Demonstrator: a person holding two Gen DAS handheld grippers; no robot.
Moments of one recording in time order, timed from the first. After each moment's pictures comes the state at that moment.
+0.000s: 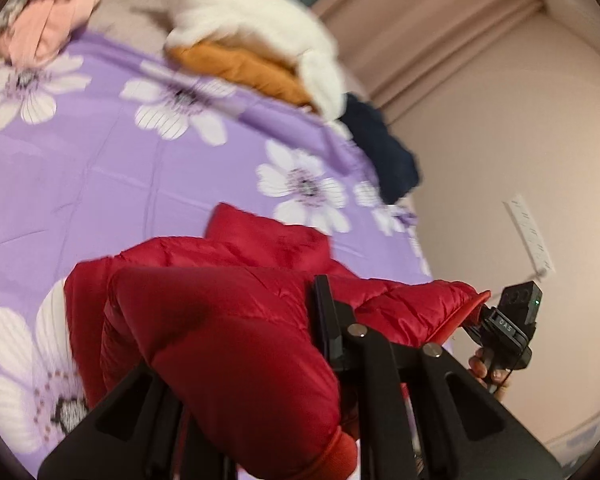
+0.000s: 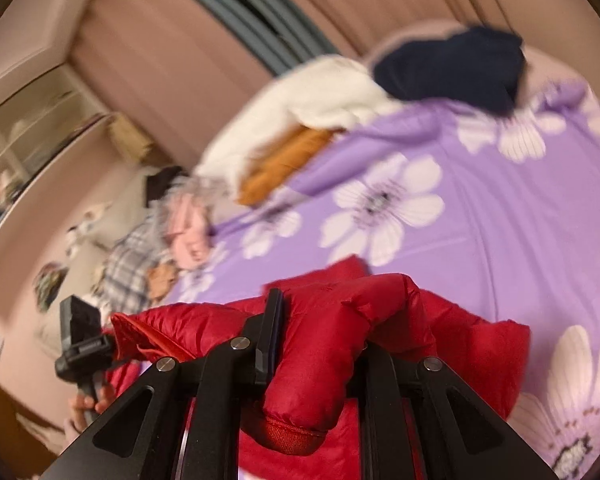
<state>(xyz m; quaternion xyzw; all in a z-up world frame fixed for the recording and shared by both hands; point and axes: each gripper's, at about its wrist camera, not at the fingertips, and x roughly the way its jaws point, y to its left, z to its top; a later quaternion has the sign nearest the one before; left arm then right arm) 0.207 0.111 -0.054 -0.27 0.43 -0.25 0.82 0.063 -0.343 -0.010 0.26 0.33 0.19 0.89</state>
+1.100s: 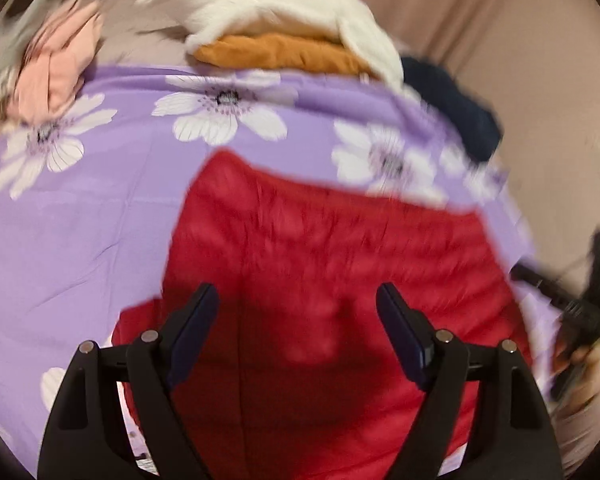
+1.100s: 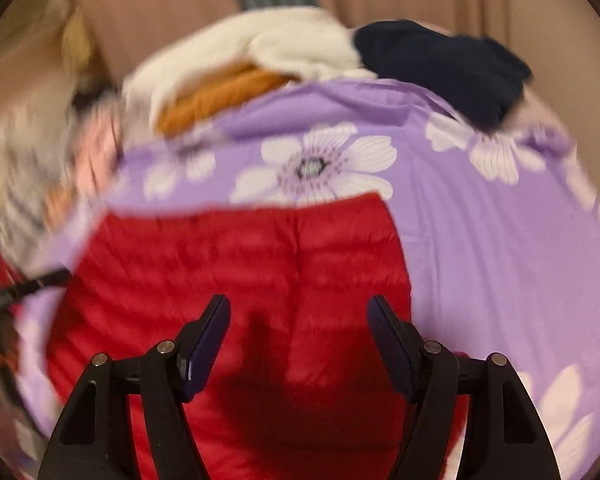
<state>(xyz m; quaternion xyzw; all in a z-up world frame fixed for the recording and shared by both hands) 0.221 0.070 -0.096 -0.07 0.45 -0.16 0.88 0.086 -0.297 -0.035 0.03 0.41 0.08 0.91</state>
